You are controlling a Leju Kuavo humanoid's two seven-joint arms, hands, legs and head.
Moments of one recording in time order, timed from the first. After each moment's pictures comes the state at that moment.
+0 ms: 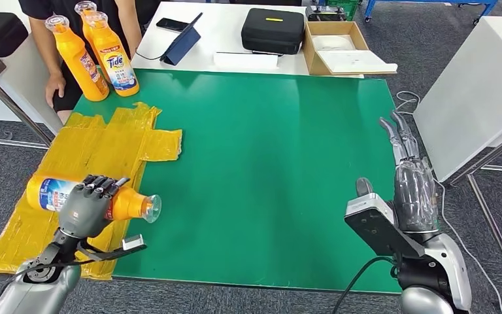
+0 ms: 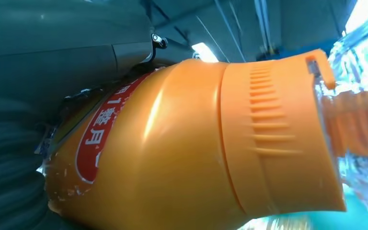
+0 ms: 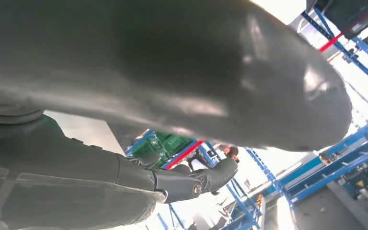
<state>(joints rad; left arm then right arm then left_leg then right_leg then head) -0.14 0.29 0.01 -1.14 -1.39 0.69 -0.40 -0.07 -0.26 0.34 -1.99 0.78 -0.04 0.15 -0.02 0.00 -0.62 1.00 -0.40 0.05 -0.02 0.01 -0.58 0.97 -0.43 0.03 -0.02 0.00</state>
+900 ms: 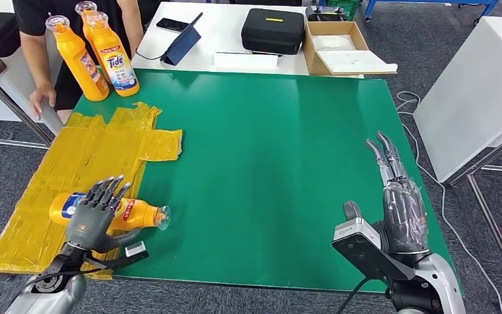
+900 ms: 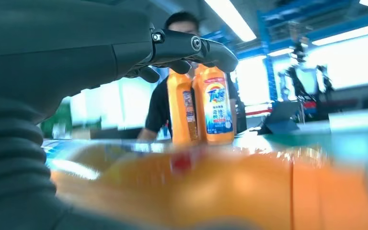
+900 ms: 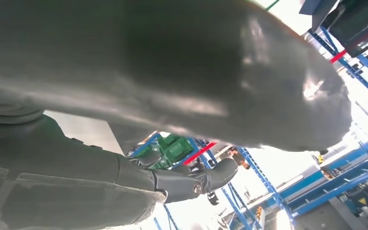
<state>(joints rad) -0.16 0.27 -0.02 -0.97 -1.24 0.69 -0.38 0.04 -0.23 0.34 -2.03 0.84 -0.02 0.12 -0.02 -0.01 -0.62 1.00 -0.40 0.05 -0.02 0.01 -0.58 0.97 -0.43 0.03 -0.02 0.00</state>
